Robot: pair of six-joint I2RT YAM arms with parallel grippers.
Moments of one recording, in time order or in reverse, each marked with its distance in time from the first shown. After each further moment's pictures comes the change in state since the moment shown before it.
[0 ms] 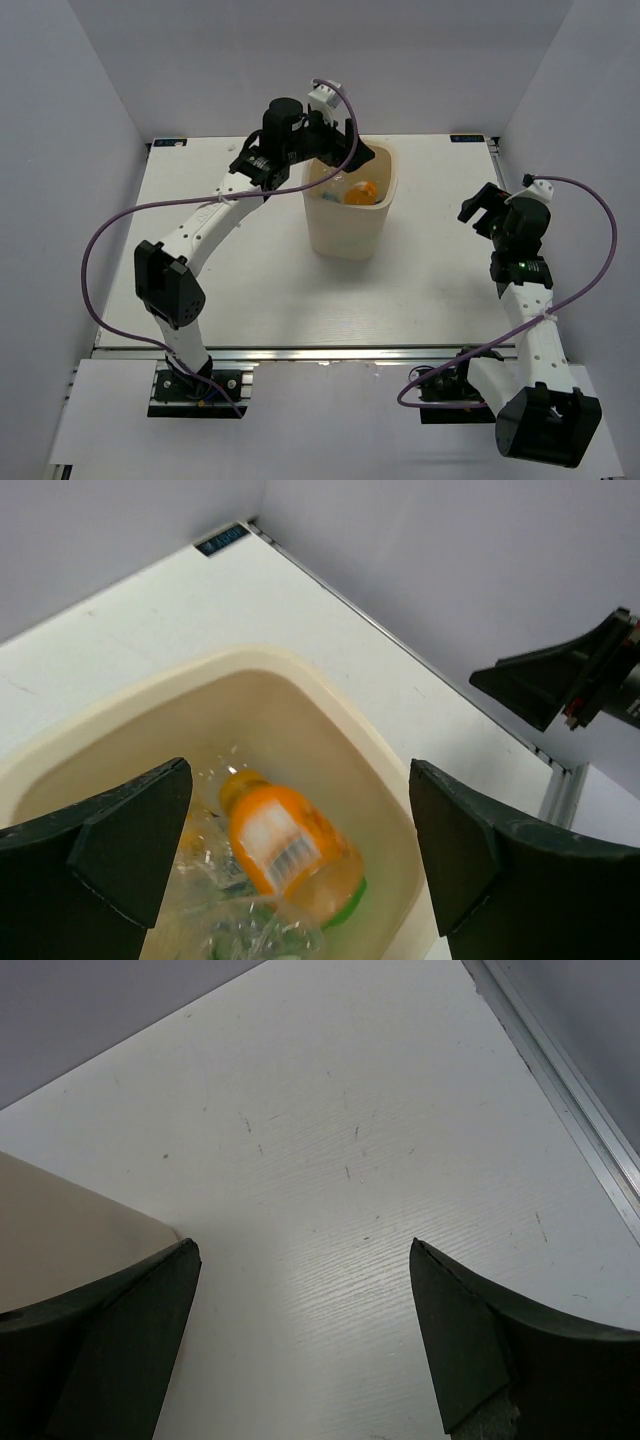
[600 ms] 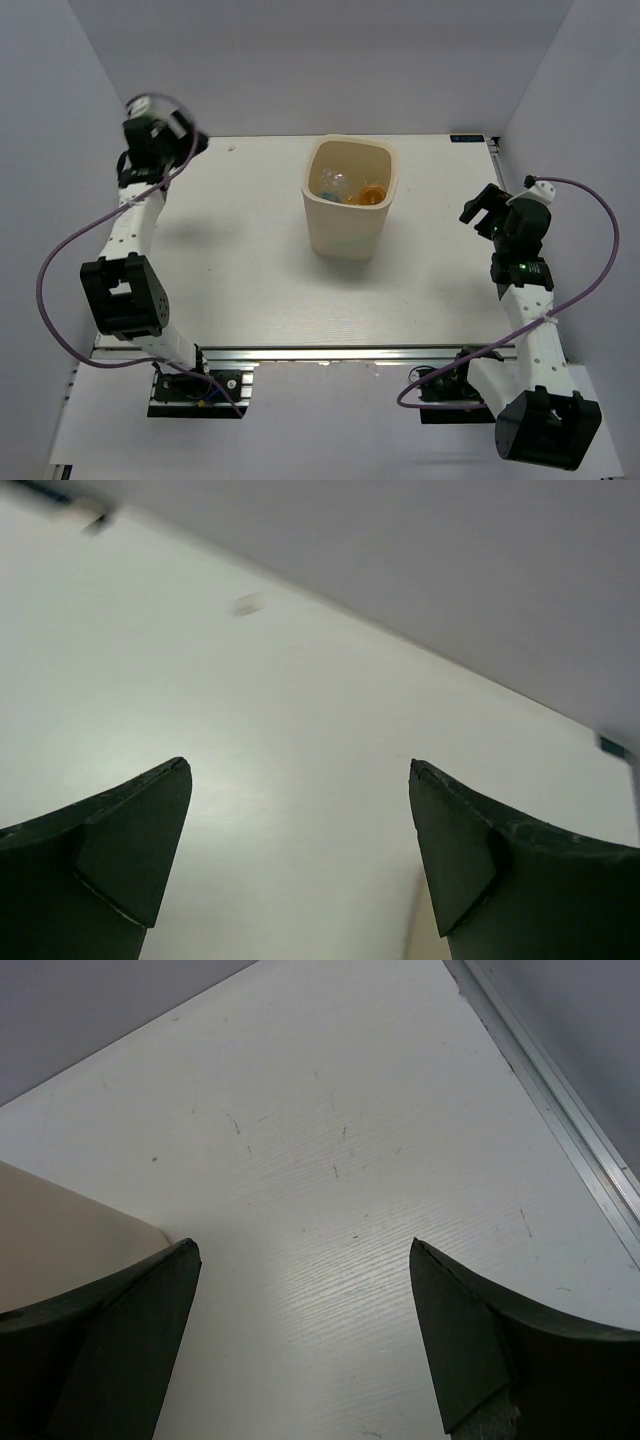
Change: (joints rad) left arm 0.633 -0.153 -0.263 0.012 -0.237 -0.203; right arm 0.000 -0.014 0.000 -0.017 0.023 -0.007
